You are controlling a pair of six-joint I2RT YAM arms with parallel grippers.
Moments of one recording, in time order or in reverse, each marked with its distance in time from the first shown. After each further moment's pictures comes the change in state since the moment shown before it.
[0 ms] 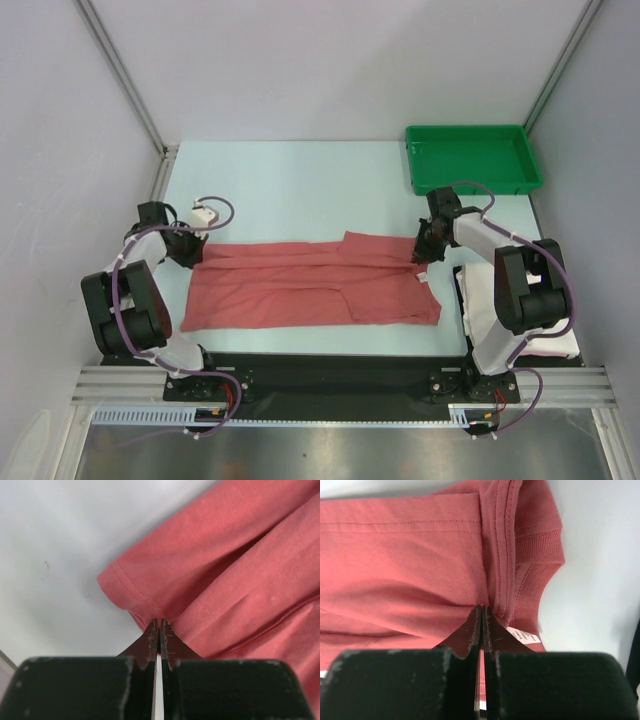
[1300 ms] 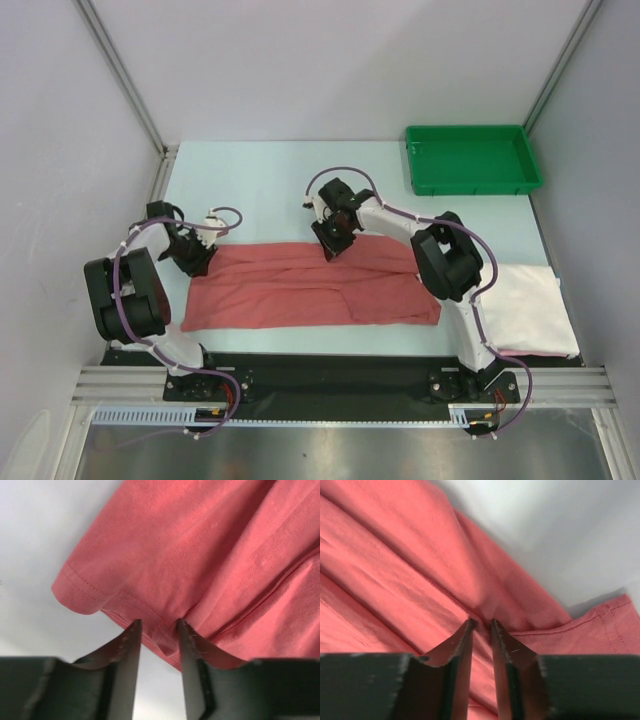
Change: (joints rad) left arm -0.032 0.090 0.065 -0.183 -0.044 0.221; right arm 0.484 0.494 0.642 -0.104 -0.126 -0.496
